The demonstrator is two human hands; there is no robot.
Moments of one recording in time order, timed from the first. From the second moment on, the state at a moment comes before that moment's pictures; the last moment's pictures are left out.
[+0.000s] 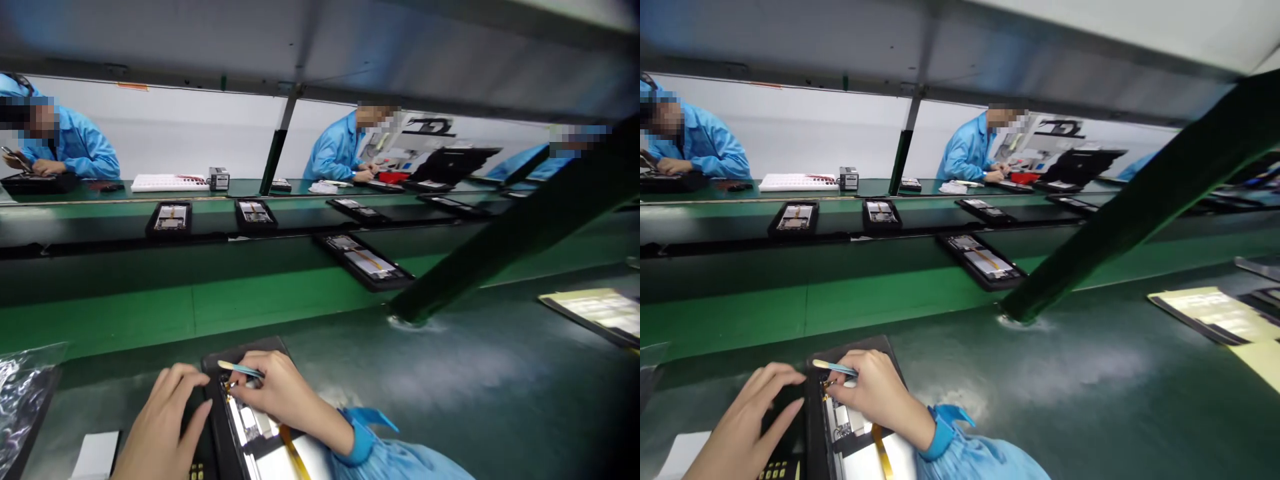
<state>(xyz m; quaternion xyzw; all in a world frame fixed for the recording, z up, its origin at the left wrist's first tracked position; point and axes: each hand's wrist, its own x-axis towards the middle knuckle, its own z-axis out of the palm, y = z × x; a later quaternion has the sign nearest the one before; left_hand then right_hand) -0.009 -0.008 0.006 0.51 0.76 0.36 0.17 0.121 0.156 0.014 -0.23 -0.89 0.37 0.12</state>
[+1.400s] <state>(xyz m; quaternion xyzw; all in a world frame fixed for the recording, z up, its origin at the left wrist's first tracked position) -0.007 0.038 -0.006 0.46 0.74 0.41 0.27 0.111 0.159 0.035 -0.35 -0.84 0.42 -0.01</state>
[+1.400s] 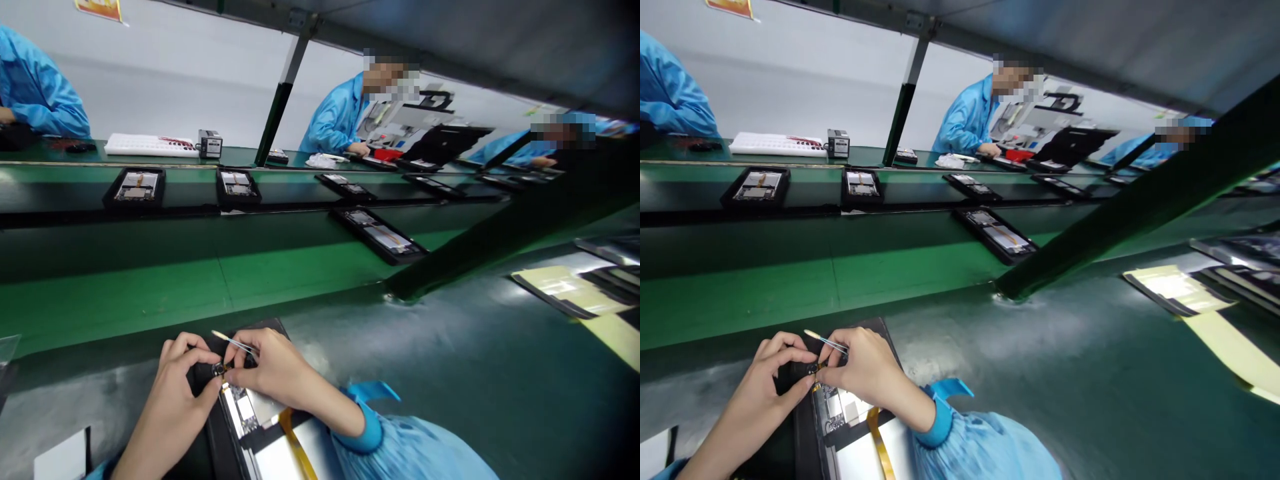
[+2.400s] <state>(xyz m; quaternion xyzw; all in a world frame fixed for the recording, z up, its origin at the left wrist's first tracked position) -0.011 0.039 -0.005 0.47 0.73 0.42 0.27 0.113 0.164 0.029 -0.21 -0.91 0.35 0.05</state>
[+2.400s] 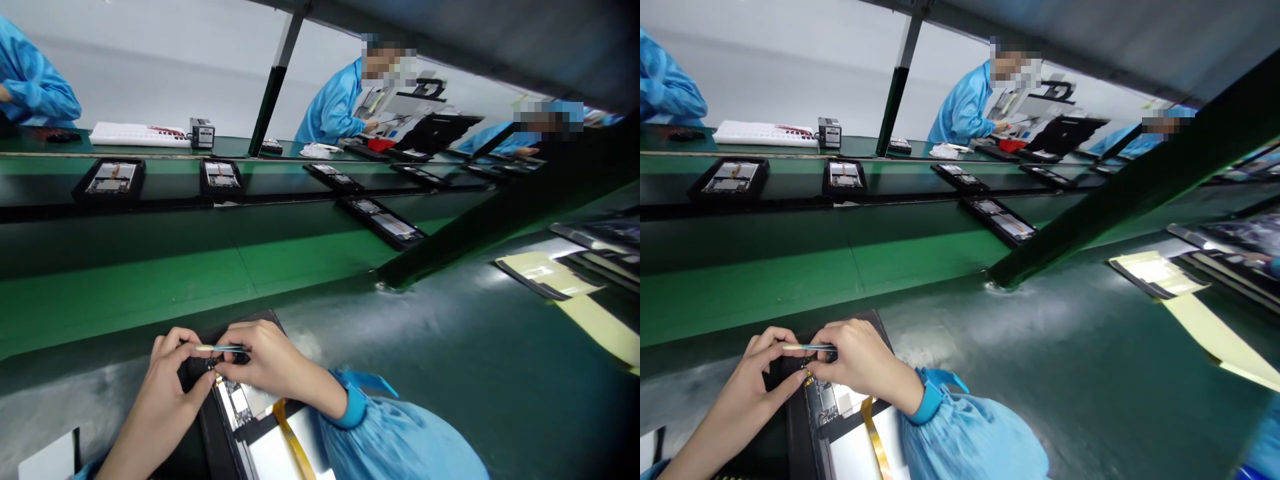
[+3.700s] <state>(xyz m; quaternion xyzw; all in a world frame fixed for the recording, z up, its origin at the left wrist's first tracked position) -0.018 0.037 -0.003 0.48 0.72 0.40 0.30 0.116 0.156 0.045 -0.07 -0.99 0.08 0.00</state>
